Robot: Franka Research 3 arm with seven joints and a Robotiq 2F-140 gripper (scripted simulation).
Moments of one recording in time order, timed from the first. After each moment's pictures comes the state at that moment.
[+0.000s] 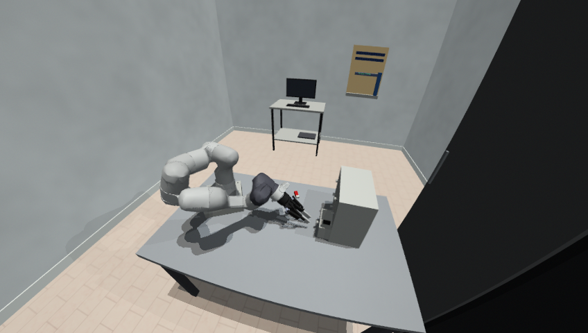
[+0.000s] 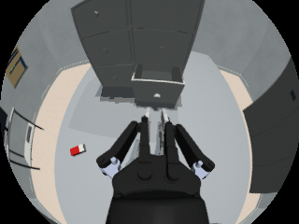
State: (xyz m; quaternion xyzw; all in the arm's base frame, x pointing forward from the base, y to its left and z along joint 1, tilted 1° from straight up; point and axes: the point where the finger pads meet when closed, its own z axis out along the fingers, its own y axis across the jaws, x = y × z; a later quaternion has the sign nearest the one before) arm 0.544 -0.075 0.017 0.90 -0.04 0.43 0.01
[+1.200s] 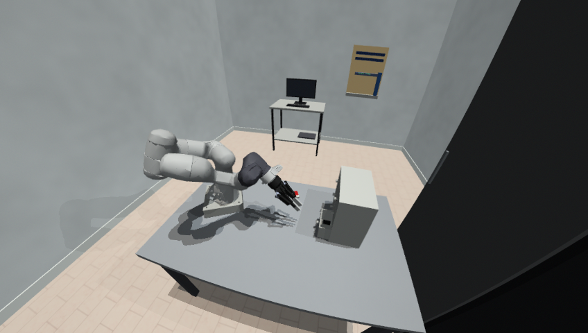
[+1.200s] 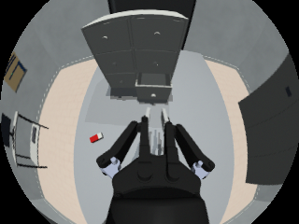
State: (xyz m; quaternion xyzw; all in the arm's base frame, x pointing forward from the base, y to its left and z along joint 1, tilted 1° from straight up) arm 0.483 -0.077 0.117 0.92 -0.05 0.39 0.01
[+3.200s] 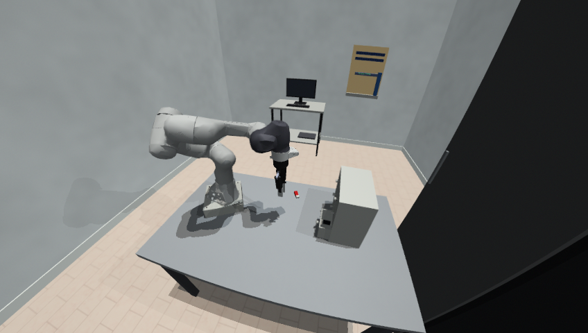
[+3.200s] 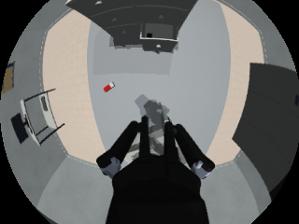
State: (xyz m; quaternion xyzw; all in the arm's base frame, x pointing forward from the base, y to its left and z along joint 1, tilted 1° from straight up) arm 0.392 -0.067 0.200 1.00 -0.04 0.01 -0.01
